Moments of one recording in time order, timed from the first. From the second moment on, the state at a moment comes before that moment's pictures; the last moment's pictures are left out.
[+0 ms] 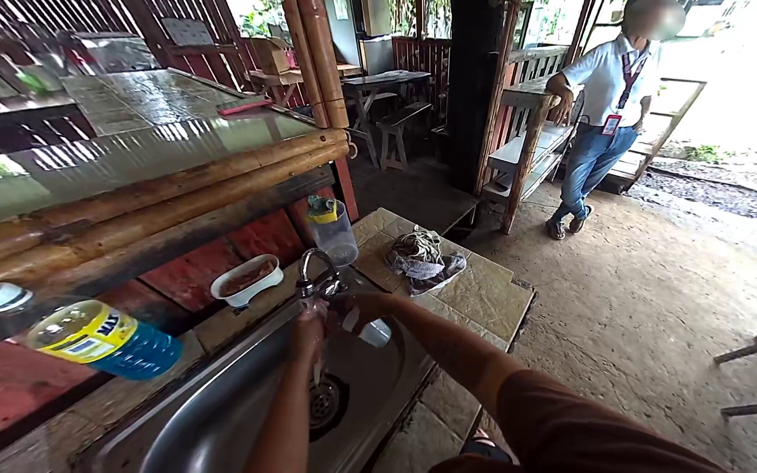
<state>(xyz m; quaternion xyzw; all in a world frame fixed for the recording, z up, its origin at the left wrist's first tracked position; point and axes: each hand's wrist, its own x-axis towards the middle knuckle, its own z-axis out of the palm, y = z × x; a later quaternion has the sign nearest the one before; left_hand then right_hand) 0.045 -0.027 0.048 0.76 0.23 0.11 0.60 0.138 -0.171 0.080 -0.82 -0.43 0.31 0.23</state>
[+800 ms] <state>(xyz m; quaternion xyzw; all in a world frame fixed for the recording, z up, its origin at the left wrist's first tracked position) 0.009 0.000 0.019 0.48 0.32 0.13 0.81 0.053 -0.118 0.049 -0.84 -0.44 -0.02 0.31</state>
